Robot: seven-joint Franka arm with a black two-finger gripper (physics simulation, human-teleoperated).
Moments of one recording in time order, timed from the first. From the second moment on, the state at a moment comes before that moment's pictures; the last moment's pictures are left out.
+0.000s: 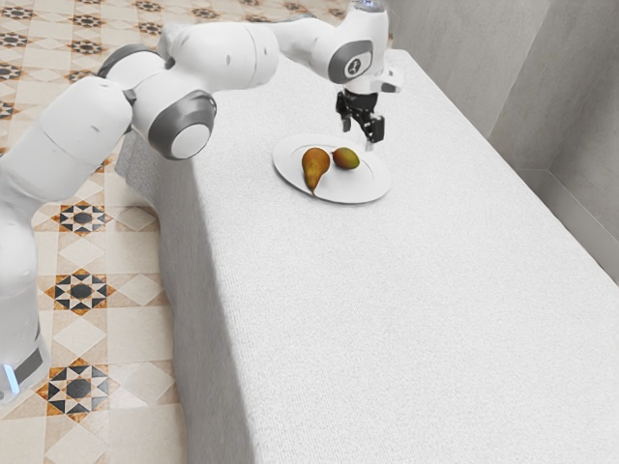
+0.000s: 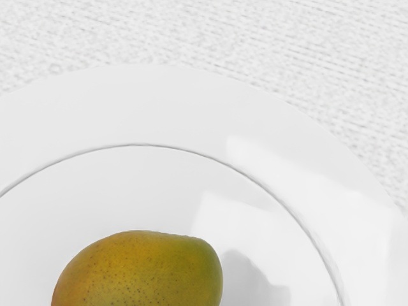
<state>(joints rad) 0.23 0.66 0.29 -1.04 -0.23 1.95 0.16</state>
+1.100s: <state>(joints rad) 0.33 0.84 0.21 -0.98 -0.30 2.21 0.49</state>
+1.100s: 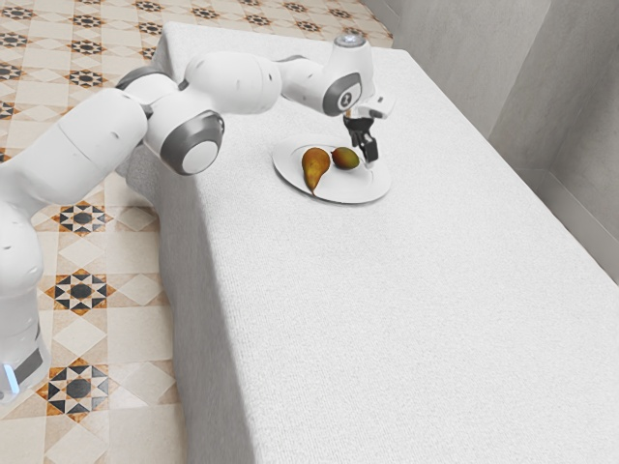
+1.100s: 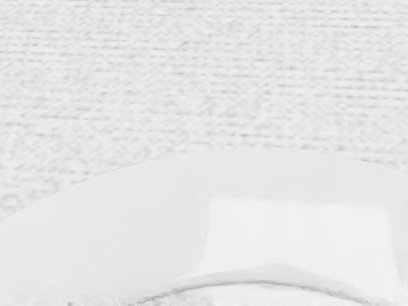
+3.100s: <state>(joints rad) 0.36 0.82 0.17 -0.84 -0.29 1.99 0.70</state>
